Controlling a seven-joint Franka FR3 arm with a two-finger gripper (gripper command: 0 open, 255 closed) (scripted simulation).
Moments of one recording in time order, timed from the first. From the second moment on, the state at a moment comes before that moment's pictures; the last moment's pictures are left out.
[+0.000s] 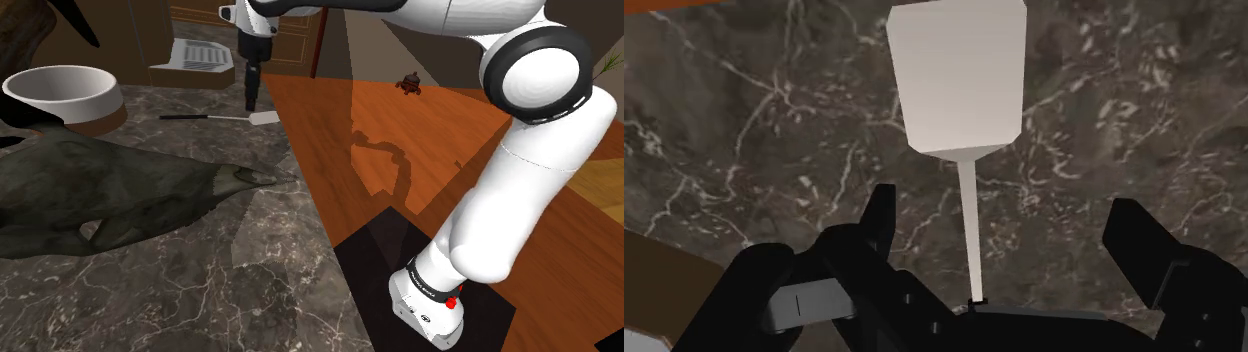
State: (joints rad) arm 0.24 0.15 0.12 -1.59 0.04 1.76 -0.65
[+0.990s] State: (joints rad) arm 0.29 0.32 0.15 -1.47 0.00 1.84 -0.71
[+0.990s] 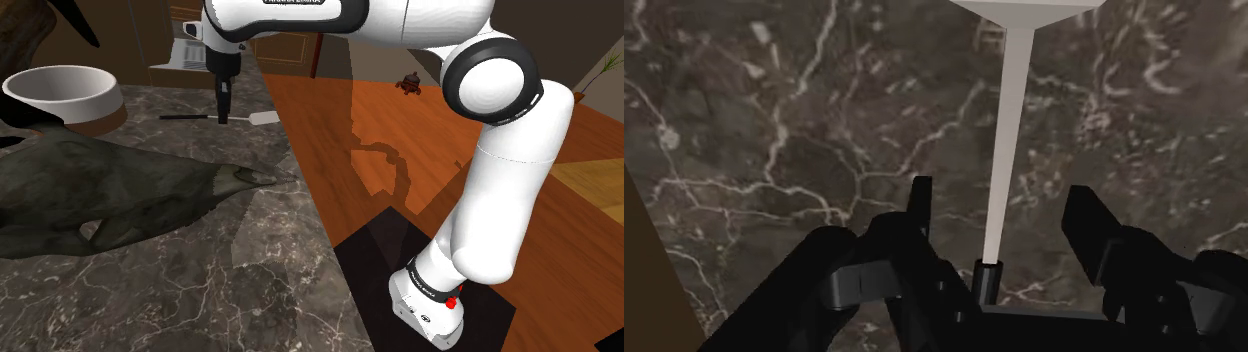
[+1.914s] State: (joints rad) arm 0.29 0.32 0.15 -1.42 0.00 1.79 -0.71
